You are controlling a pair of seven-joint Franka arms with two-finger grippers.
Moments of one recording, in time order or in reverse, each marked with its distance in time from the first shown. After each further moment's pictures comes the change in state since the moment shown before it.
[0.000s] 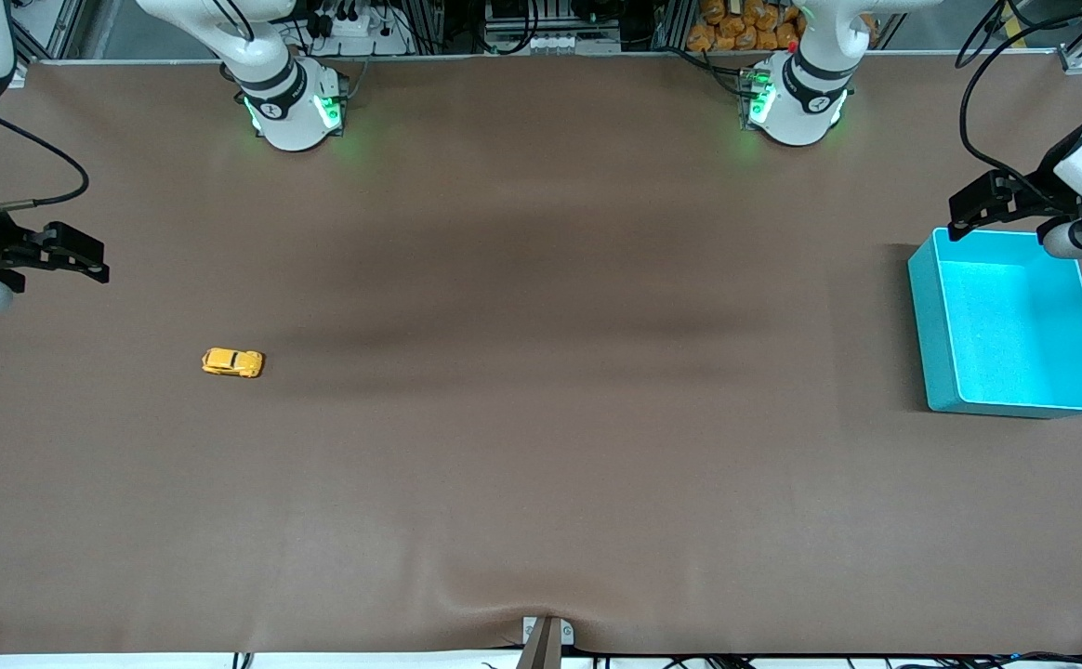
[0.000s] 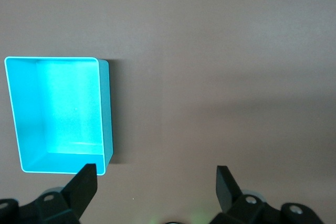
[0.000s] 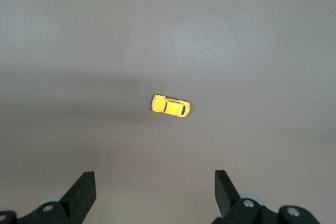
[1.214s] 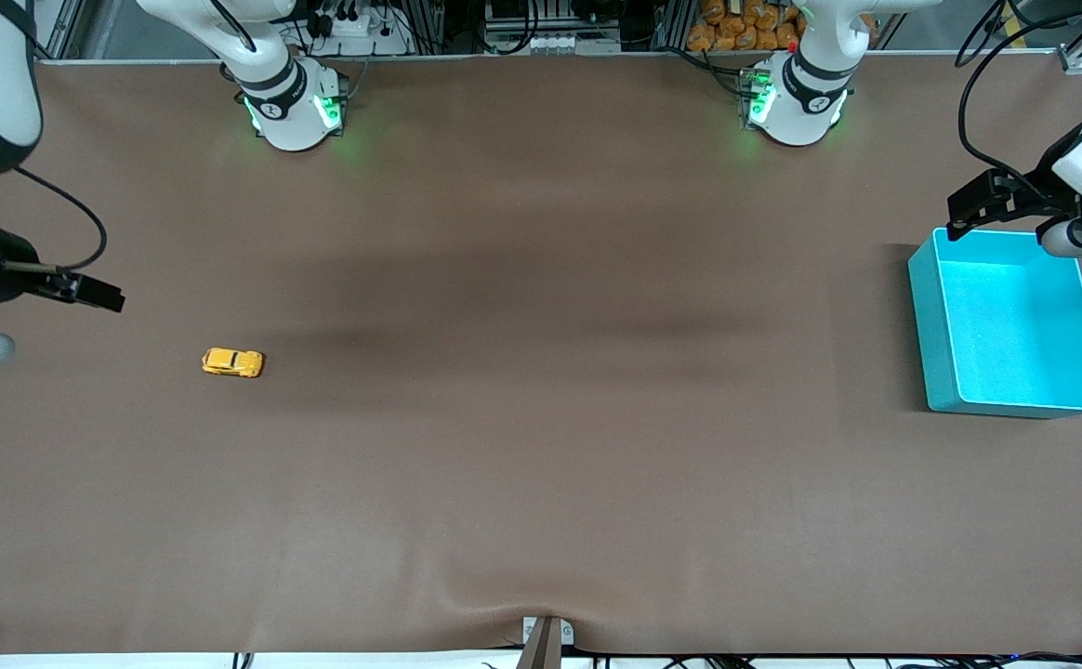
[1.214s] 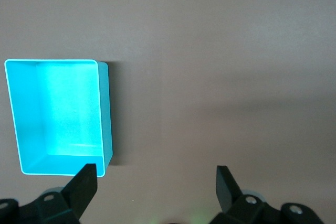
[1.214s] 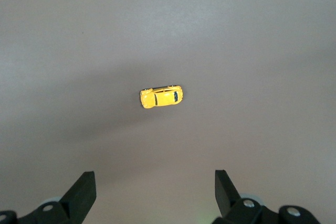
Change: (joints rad) left arm 0.002 0.000 -0.008 0.005 0.000 0.005 0.000; right arm -0.007 0.099 -0.009 0.002 -0.022 -0.003 0.369
